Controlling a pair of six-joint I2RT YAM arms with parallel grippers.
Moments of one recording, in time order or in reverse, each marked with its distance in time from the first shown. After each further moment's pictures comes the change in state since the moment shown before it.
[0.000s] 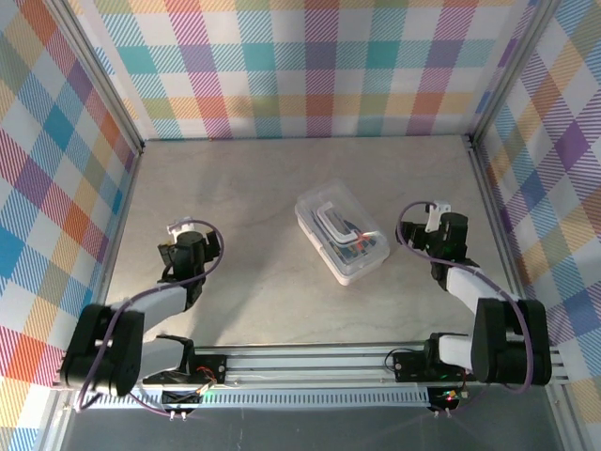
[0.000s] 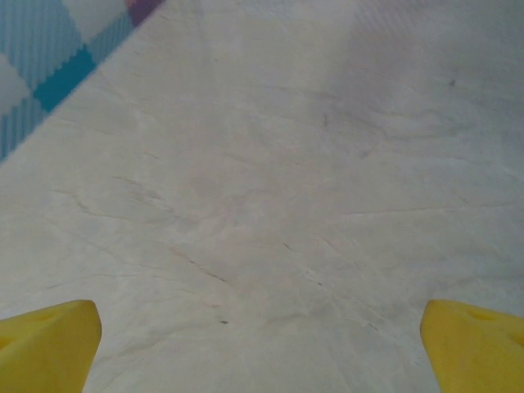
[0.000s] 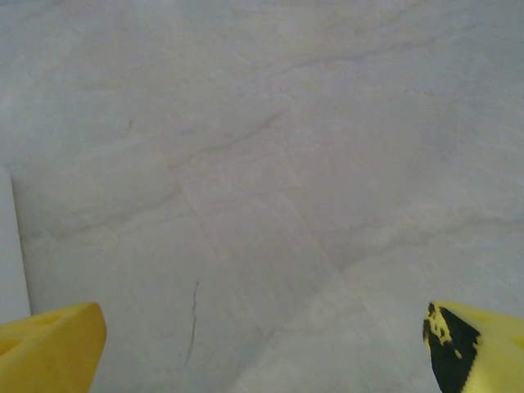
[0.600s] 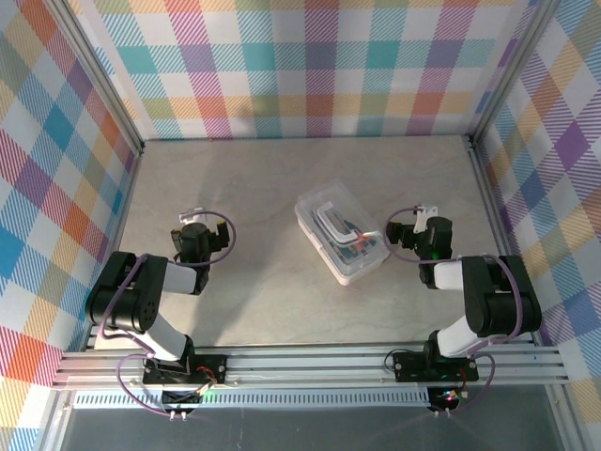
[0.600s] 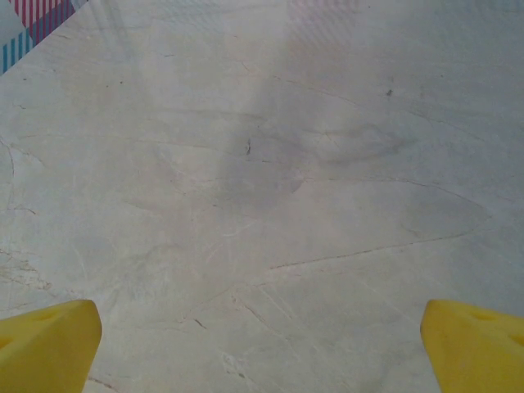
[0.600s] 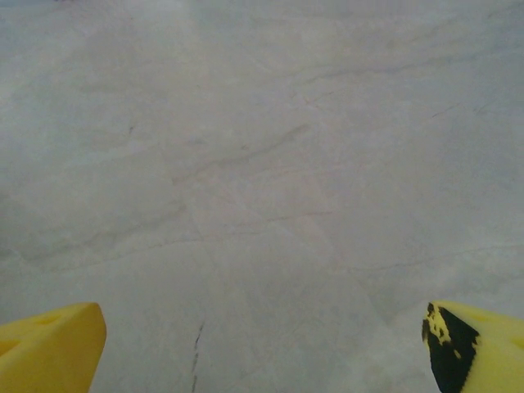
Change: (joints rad) left arm 0.033 0.324 0.070 0.331 0.137 0.081; right arm 0.063 0.257 -0.051 0.395 0.067 -0.009
